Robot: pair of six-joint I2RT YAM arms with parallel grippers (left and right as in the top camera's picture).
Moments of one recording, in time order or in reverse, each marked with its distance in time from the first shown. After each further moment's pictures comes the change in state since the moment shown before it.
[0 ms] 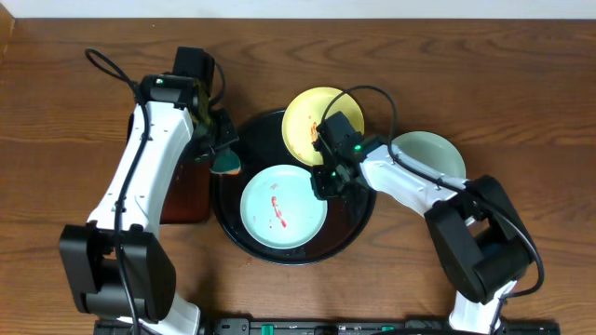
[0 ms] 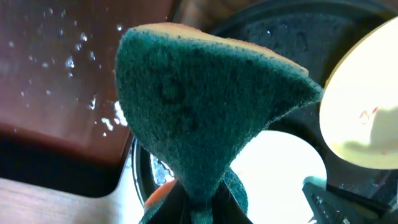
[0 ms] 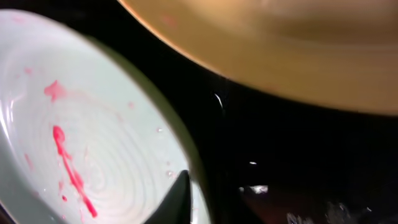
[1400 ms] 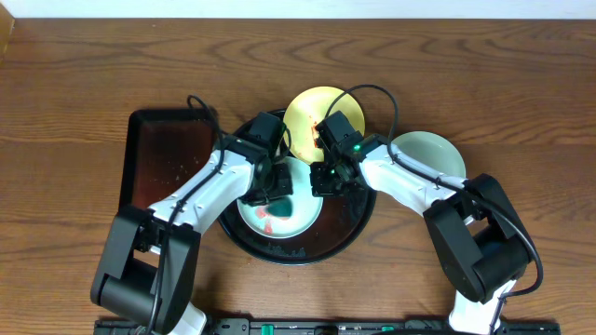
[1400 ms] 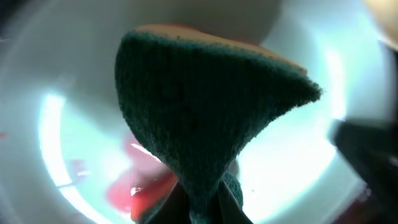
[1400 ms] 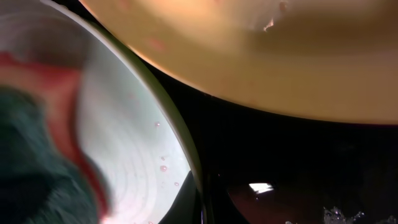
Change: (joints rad) left arm -0.299 0.000 -0.444 0.458 0.157 -0.013; right arm 0.000 0.003 0.002 0.023 0.027 0.088
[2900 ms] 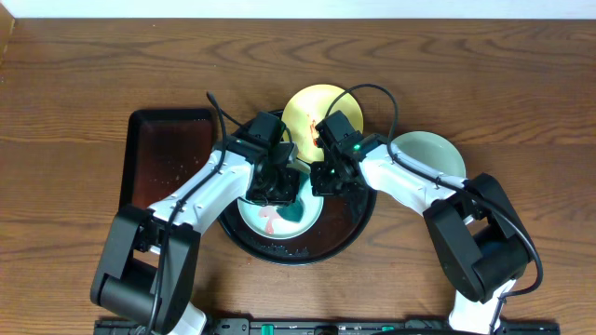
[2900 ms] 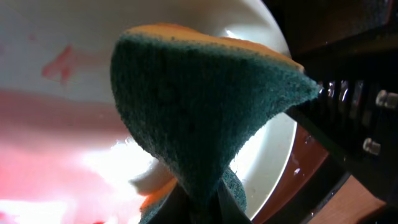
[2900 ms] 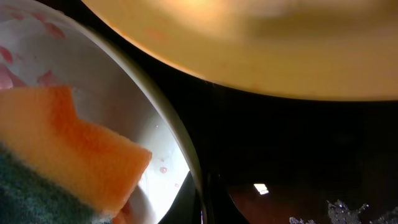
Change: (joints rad) left arm 0.006 0.000 -0.003 -0.001 0.145 0.274; right arm 0.000 0.002 0.004 -0.003 0.003 0.001
